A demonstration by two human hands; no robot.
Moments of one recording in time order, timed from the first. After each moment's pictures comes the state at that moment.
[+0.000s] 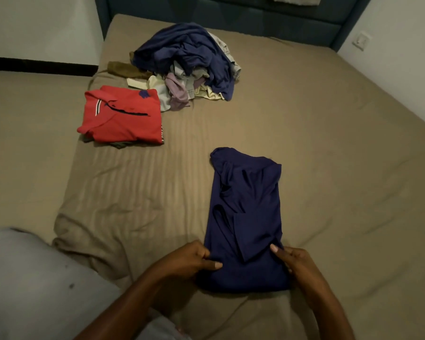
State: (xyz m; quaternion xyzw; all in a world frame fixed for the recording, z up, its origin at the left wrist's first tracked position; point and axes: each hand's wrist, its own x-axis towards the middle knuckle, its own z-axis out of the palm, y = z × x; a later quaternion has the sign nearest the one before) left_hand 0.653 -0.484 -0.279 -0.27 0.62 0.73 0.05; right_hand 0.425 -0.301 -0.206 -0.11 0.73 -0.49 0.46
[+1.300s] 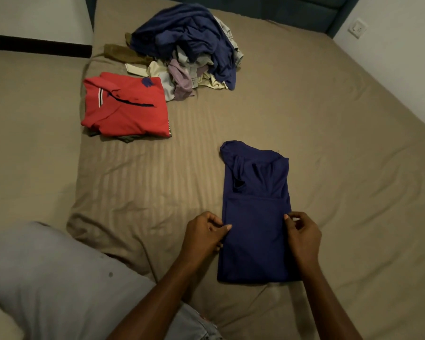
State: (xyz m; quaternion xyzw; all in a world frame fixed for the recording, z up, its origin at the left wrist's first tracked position) left_hand 0.645 -0.500 -0.253 -0.43 0.60 0.65 -0.19; right_hand 0.429 -0.348 -0.231 -0.23 0.88 -0.41 0.06
